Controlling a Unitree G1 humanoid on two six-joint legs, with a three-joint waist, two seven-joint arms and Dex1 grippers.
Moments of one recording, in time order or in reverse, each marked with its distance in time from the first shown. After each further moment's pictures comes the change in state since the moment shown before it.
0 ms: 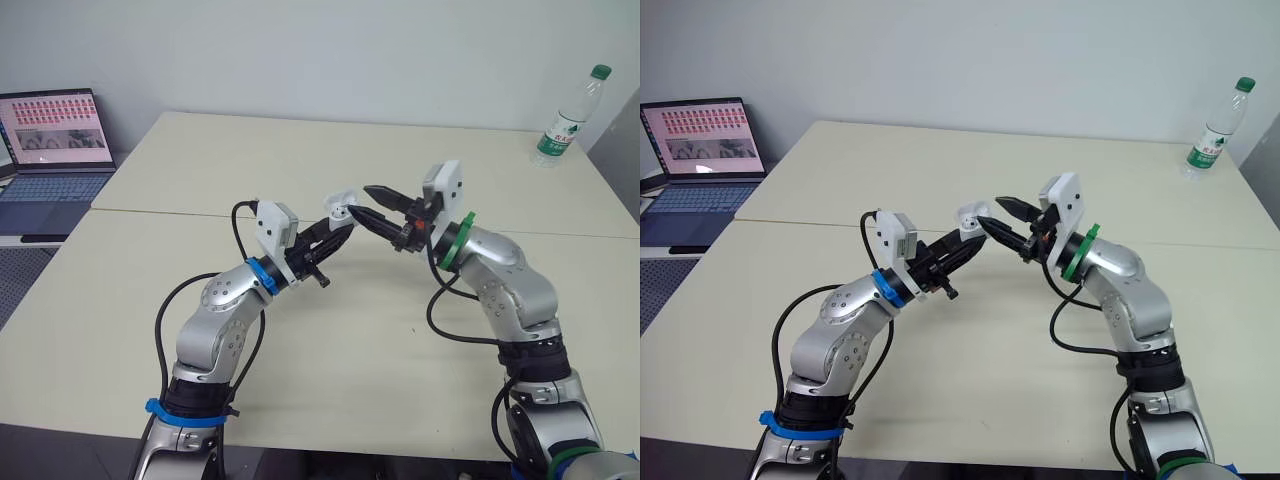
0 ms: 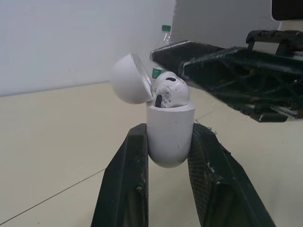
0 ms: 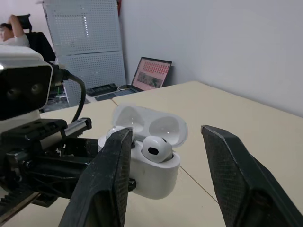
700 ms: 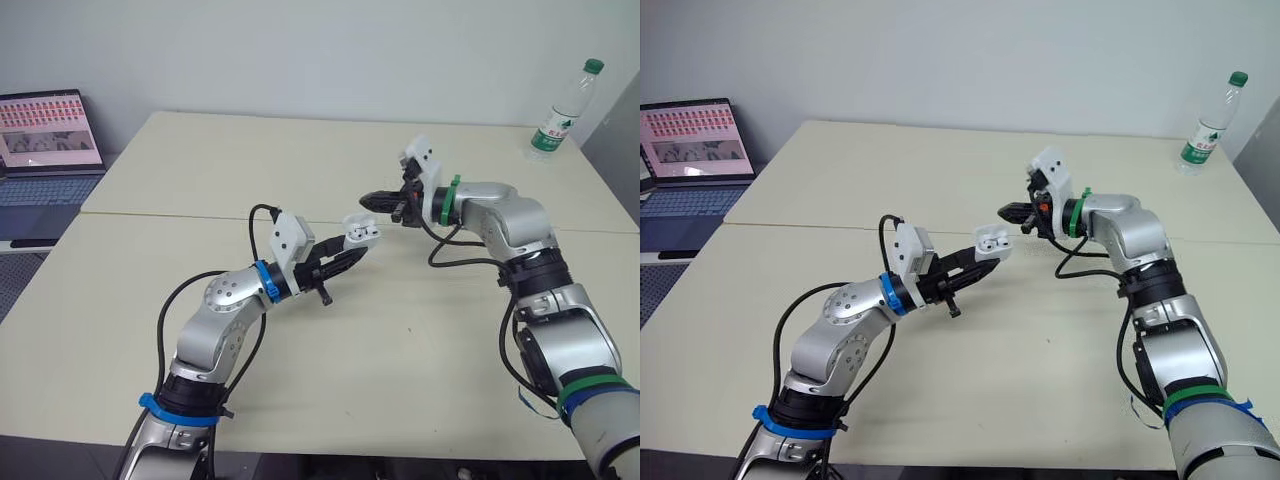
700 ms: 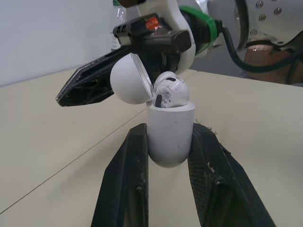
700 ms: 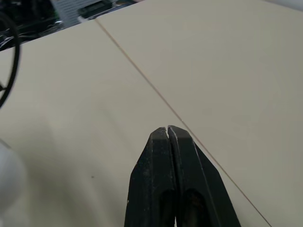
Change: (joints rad) left arm -0.012 0.080 -0.082 0.022 0.037 -0.037 -0.134; right arm -0.434 -0.102 0.175 0.592 -0.170 0.123 0.257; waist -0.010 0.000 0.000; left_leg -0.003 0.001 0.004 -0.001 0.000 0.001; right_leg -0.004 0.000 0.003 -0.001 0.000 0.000
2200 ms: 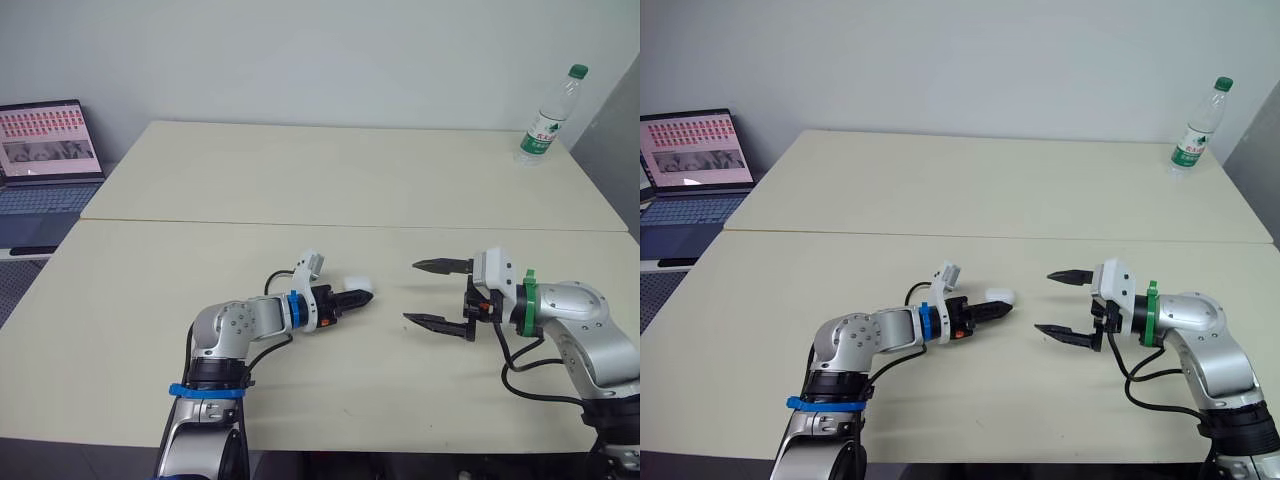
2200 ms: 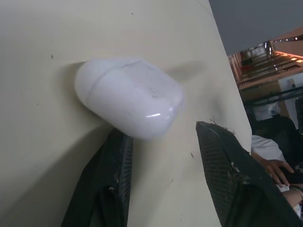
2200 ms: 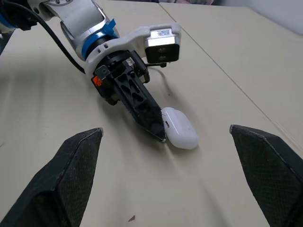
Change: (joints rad) left arm -0.085 -0.190 0.244 0.239 -0.373 0.961 0.358; right arm 0.782 -0.230 -0.195 -0.643 0.021 -0.416 0.135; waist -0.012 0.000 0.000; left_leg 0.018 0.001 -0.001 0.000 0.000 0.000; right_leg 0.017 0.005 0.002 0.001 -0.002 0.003
